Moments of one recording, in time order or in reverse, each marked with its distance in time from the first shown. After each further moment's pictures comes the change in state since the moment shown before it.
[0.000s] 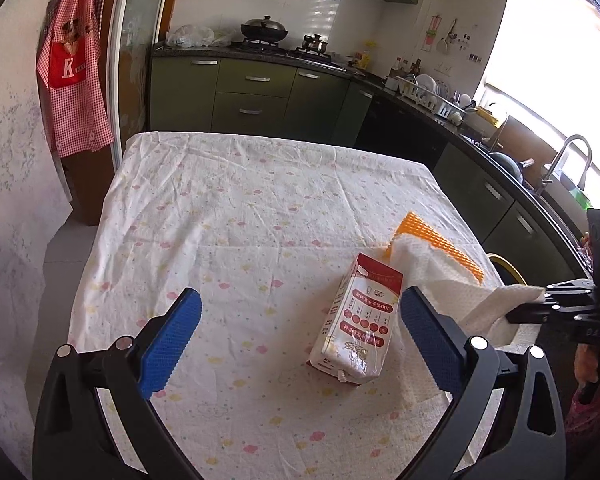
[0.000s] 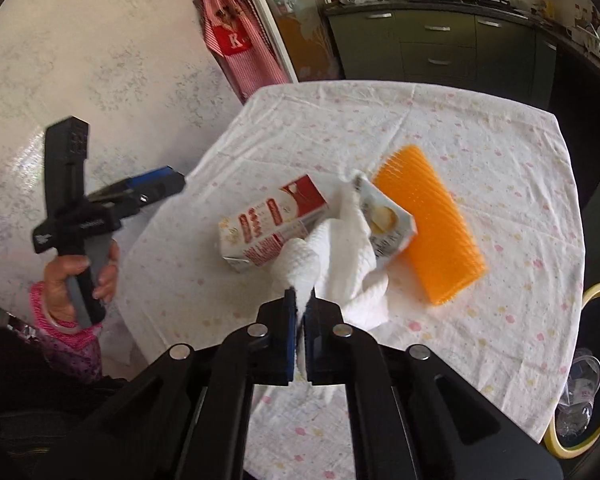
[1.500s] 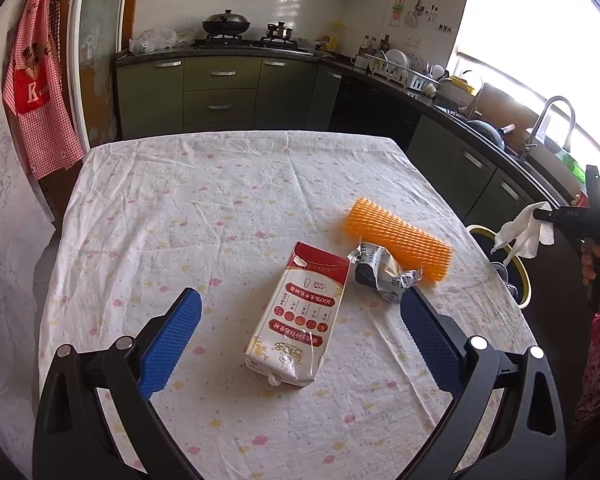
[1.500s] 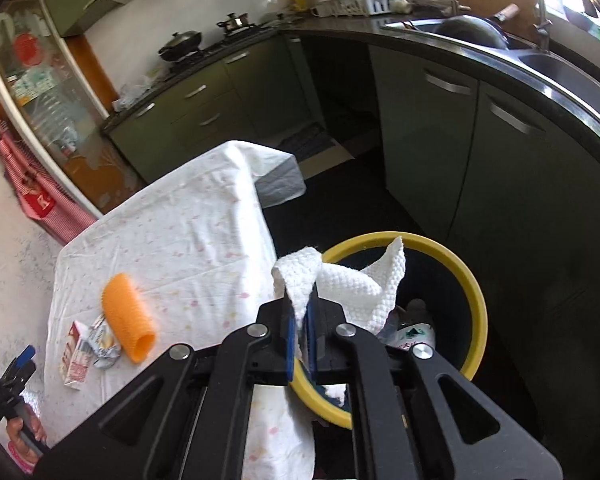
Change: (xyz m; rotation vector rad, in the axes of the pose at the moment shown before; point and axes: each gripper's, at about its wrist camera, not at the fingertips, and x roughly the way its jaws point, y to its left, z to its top) left arm 0.016 -0.056 0.000 0.116 0.049 -0.038; right arm -0.145 -0.246 -0.055 0.599 -0.246 -0.518
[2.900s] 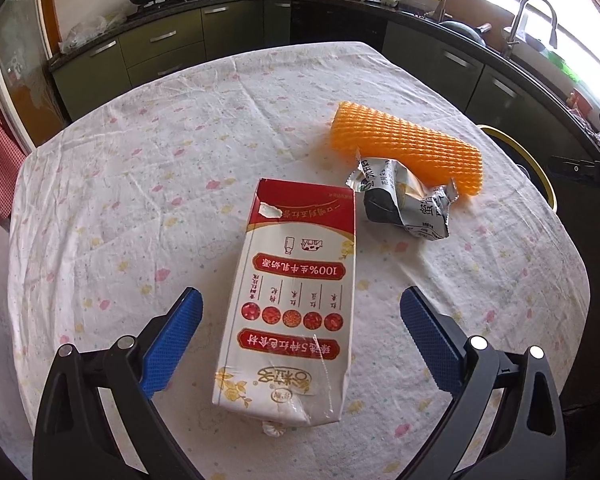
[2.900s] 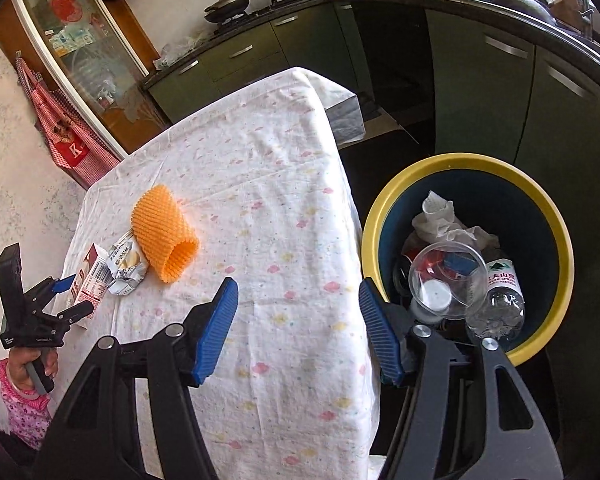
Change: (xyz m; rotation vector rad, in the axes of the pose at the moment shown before) left arm 0.091 -0.006 -0.009 0.245 0.253 -0.027; right arm 0.029 0.058 -0.087 -0.112 0.088 0.140
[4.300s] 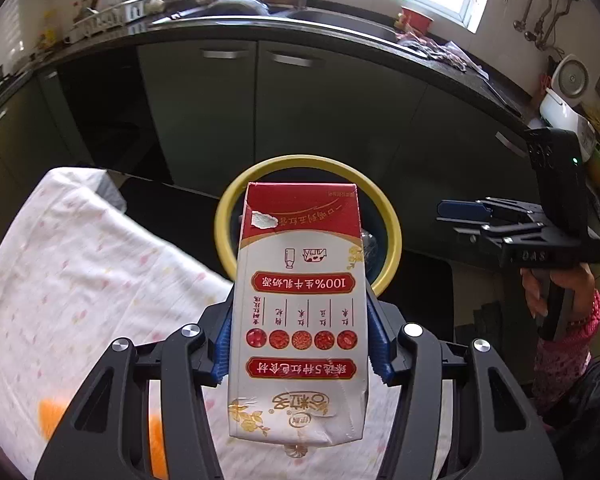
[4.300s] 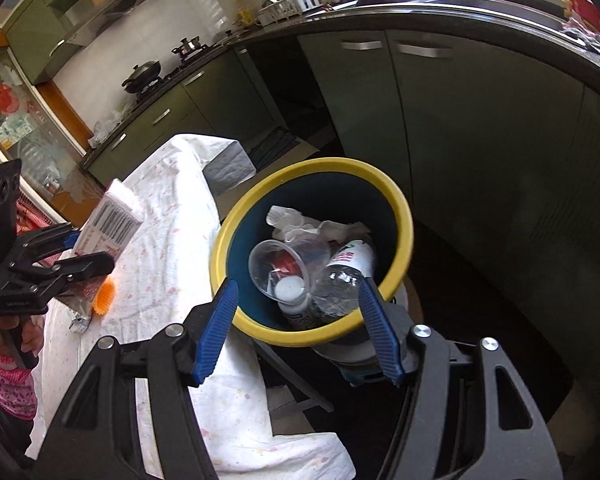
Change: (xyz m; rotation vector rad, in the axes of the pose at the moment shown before) left arm 0.053 -0.303 0.178 0.535 0.083 -0.433; right arm -0.086 -0.129 -0.045 0.282 -0.161 -0.151
